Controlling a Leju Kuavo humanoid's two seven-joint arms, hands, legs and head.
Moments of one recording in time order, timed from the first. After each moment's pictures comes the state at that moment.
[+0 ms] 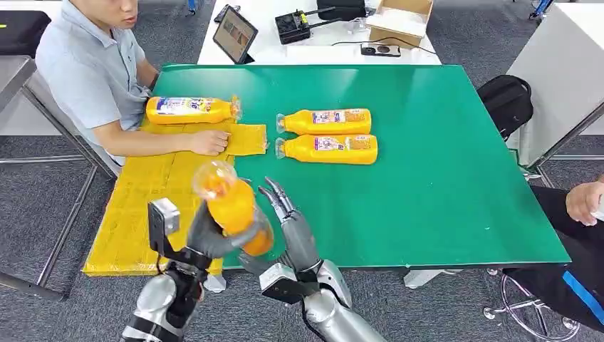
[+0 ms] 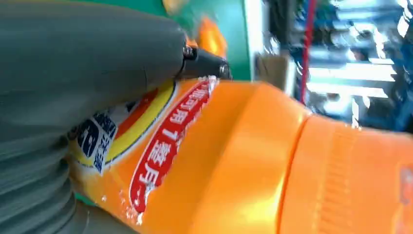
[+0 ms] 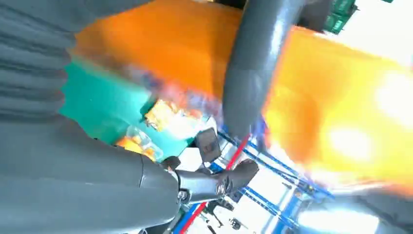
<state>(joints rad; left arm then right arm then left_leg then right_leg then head) -0.14 -0.12 -0.33 -1.42 0.11 -0.16 -0.34 -0.26 0.24 0.59 -0.99 0.28 -0.49 -0.66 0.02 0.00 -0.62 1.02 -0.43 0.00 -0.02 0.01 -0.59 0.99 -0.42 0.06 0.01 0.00</state>
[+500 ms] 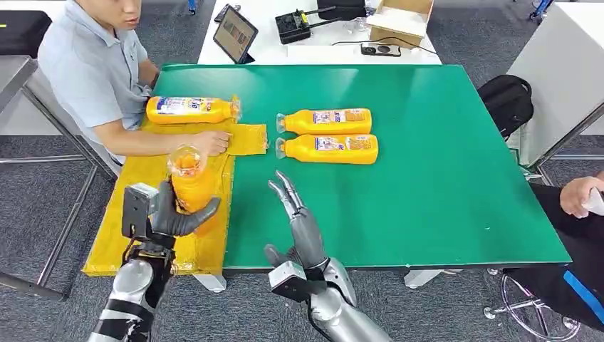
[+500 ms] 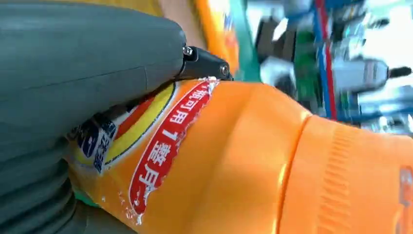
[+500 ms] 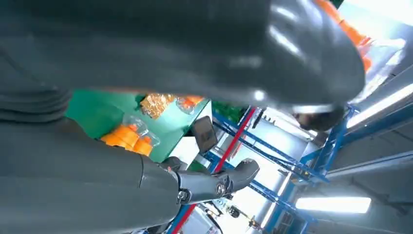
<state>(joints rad) -0.21 -0.07 -0.19 -1.35 -0.14 0.06 -0.35 -0.26 0.21 0.61 -1.04 0.22 -0.52 -0.66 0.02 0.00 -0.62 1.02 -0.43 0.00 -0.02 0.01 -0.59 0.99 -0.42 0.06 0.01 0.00</state>
